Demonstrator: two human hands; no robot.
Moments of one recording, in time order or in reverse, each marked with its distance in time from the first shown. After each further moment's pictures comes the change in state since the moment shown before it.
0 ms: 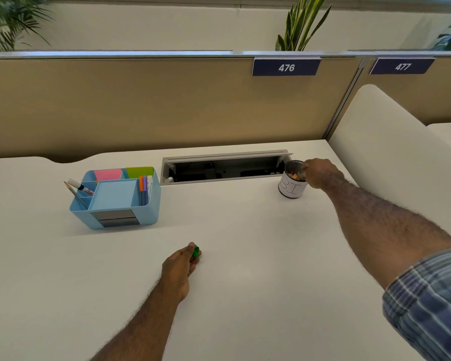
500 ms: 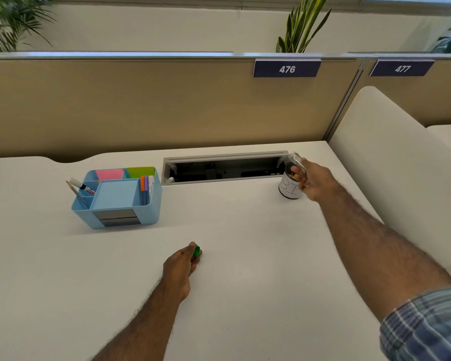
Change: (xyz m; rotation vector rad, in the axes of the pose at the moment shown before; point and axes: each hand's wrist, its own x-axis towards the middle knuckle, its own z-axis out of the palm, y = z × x) left_hand -0.002 -0.001 0.001 -0.025 0.002 0.002; right_hand -0.015 -0.017 0.013 1.501 -0.145 0.389
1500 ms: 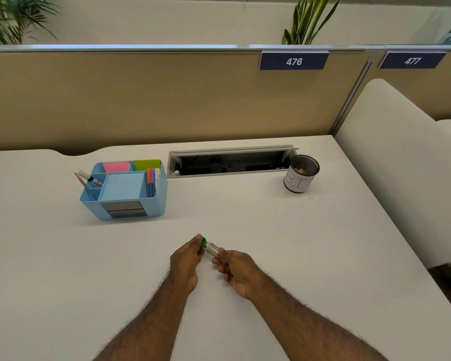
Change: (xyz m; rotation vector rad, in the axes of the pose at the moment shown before) left_hand -0.001 -0.005 0.002 -0.092 0.028 0.039; right_hand -0.156 0.210 0.086 -0.076 -0.360 0.395
